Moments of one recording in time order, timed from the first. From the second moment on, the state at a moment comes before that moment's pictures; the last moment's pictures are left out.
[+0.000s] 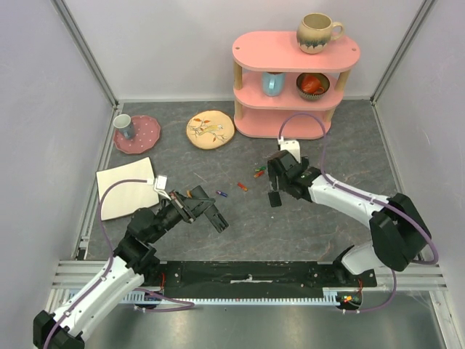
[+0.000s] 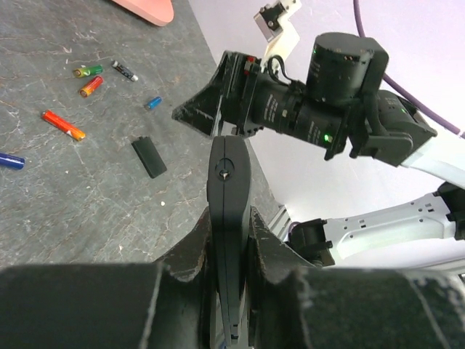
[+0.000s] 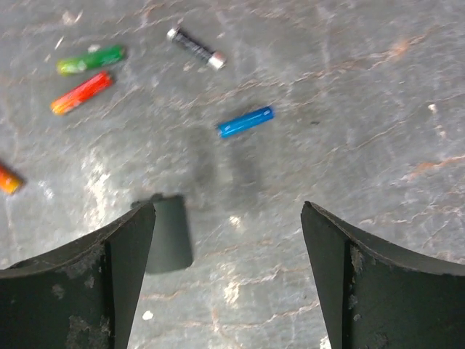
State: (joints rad) left arm -0.59 0.36 0.16 0.22 0.21 -1.00; right arm 0.69 1.46 0.90 -0.41 0.51 0.44
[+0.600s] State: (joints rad) left arm -0.59 0.36 0.12 0.43 0.35 -1.01; right arm 0.48 1.38 0.78 -0.24 0.41 0.48
